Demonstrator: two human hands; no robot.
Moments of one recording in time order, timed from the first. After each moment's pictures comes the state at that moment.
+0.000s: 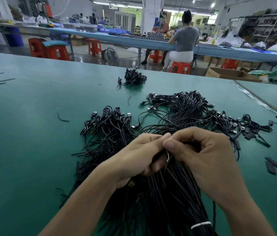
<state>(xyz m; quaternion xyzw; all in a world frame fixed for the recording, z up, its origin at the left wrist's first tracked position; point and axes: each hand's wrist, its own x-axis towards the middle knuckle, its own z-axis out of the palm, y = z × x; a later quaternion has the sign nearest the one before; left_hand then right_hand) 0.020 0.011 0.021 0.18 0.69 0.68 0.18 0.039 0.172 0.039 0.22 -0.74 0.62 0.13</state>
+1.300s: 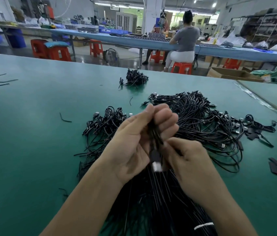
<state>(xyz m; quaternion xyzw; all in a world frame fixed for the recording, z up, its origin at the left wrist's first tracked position) 0.018 0.012 0.039 0.14 0.30 0.93 0.12 0.038 0.153 0.025 0.15 -0.84 0.51 0.07</state>
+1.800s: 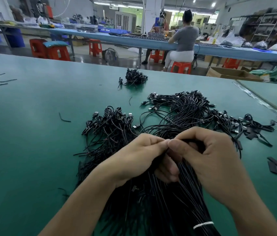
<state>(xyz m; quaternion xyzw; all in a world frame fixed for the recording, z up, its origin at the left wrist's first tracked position) 0.025 0.009 0.027 0.15 0.67 0.70 0.20 0.039 0.176 0.040 0.20 -0.81 0.53 0.15</state>
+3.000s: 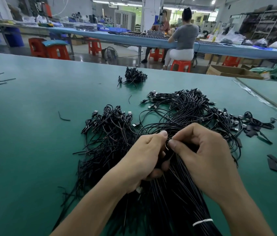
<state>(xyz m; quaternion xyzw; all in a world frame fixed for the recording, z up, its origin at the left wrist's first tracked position) 0.027 0.028 0.017 0.02 0.70 0.70 0.14 0.038 0.171 0.034 0.15 -0.86 0.46 0.18</state>
